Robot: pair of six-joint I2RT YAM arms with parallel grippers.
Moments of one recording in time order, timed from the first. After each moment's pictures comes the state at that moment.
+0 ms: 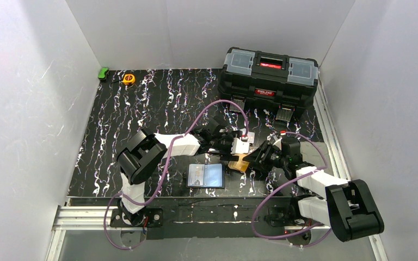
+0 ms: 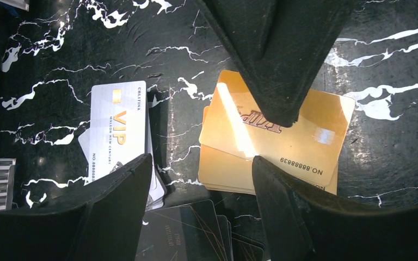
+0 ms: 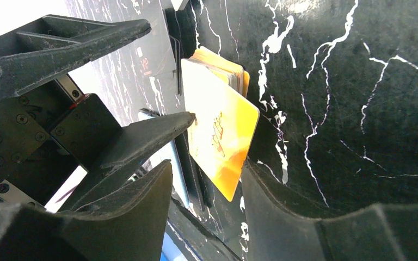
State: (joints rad) left arm -0.86 1.89 1.08 0.12 0.55 0.83; right arm 0.26 1.14 0.23 0.23 -0.57 0.96
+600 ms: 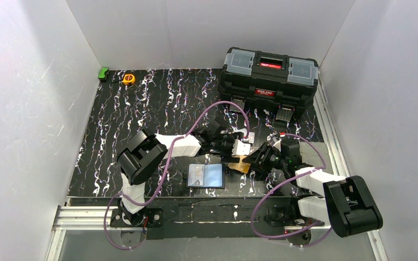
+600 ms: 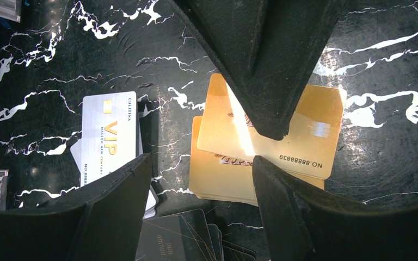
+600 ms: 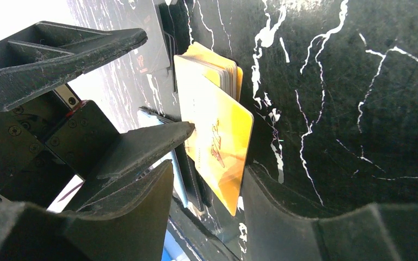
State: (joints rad) left arm -0.88 1.89 1.08 0.12 0.55 0.83; right arm 0.26 1.18 0.20 0.30 -0.59 0.98
